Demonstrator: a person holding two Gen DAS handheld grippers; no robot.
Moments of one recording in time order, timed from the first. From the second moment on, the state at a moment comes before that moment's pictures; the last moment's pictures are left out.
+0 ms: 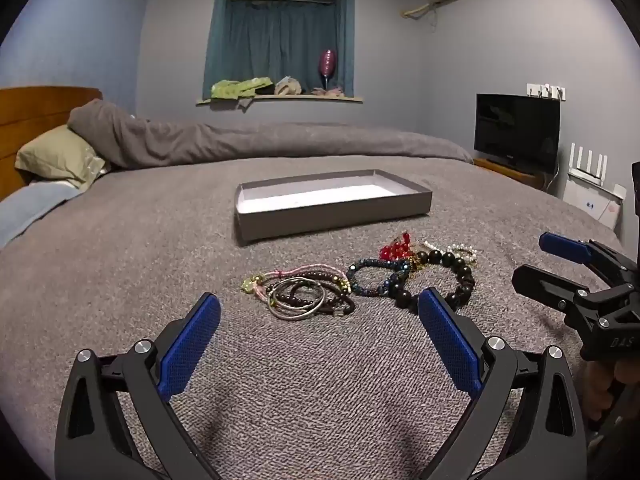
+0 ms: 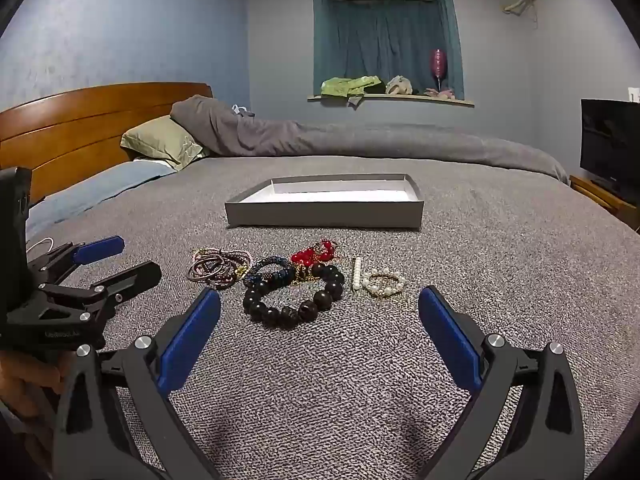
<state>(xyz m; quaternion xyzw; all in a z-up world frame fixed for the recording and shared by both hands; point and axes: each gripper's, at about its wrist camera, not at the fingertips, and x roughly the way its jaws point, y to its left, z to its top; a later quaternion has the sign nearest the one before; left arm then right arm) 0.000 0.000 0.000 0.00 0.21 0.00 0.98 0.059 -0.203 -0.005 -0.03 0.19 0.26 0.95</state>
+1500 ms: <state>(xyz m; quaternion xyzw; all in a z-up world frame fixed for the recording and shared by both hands) -0.001 0.005 -0.004 -0.02 0.21 0.00 0.98 0.061 -0.205 -0.005 -0.03 0.20 0.26 0.94</state>
